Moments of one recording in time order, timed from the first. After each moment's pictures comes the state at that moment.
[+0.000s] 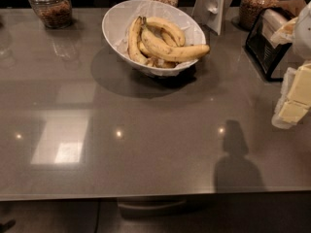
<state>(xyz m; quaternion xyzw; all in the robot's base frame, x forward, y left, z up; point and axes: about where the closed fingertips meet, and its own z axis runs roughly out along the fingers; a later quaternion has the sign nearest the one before) 0.438 -0.217 0.976 -0.60 0.78 -0.03 0.16</state>
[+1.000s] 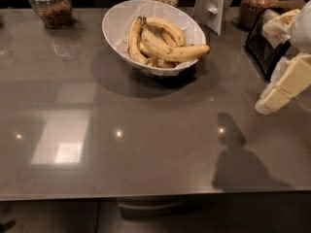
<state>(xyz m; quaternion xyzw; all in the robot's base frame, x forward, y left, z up) 0.465 -0.195 0.983 -0.59 0.76 0.03 0.28</state>
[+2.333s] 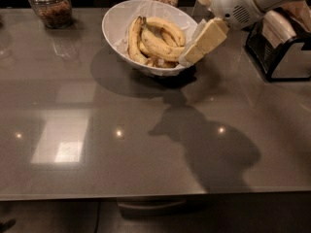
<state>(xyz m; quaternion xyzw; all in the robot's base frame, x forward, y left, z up) 0.579 -0.079 1.000 -0.59 0.70 0.11 0.40</state>
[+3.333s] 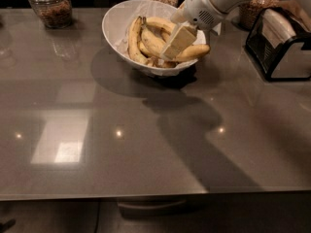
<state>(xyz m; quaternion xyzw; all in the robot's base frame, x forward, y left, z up) 0.637 -0.047 0.955 -0.61 0.71 0.09 0.34</state>
